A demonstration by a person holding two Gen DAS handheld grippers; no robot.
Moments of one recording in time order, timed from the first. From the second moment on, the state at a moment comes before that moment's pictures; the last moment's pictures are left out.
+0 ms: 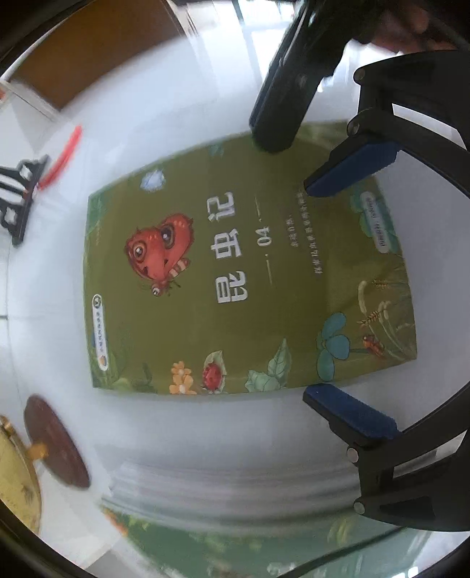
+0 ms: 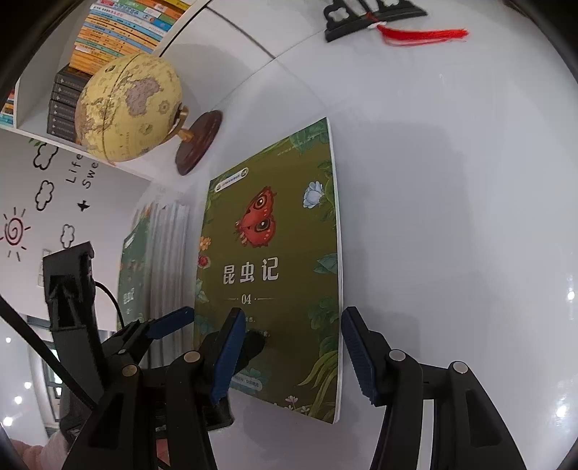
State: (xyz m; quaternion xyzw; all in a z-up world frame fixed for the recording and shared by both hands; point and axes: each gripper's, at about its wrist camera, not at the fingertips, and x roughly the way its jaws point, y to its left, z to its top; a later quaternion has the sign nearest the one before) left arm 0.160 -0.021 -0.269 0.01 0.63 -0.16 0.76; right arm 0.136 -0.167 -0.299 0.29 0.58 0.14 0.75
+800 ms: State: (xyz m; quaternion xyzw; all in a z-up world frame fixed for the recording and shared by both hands) left arm 0.159 -0.007 -0.260 -0.20 0.56 -0.23 0.76; right arm 0.132 -0.226 -0.301 0.27 0.56 0.17 0.76
